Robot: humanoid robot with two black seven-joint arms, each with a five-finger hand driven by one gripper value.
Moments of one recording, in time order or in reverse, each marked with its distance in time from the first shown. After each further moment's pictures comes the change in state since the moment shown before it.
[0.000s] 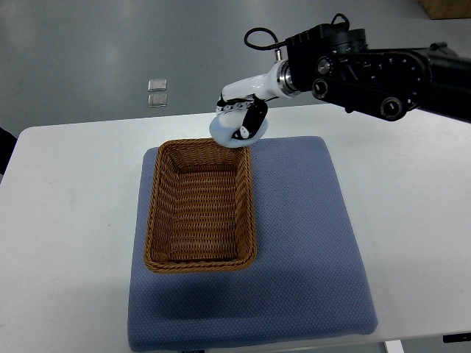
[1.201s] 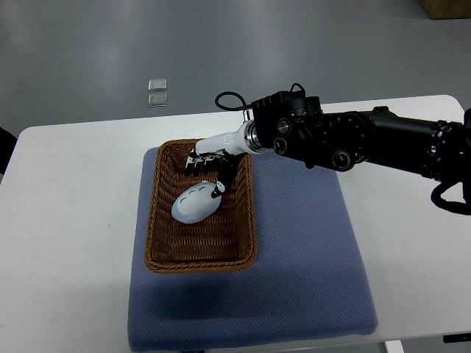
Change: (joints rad) left arm -0.005 0.000 0.001 0.001 0.000 0.000 0.000; right arm -0.158 0.132 -0.006 -0.097 0.032 -0.048 0.010
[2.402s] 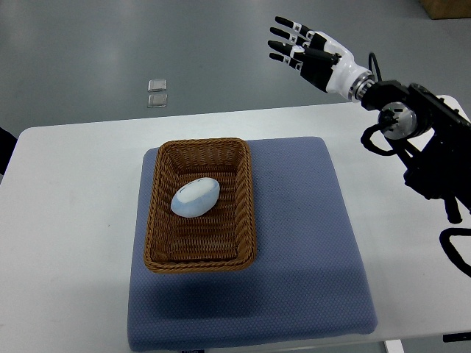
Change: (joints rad) left arm -0.008 0.000 0.000 -0.001 0.000 0.000 0.000; right arm -0.486 -0.148 1.113 -0.171 0.591 0.001 0.082
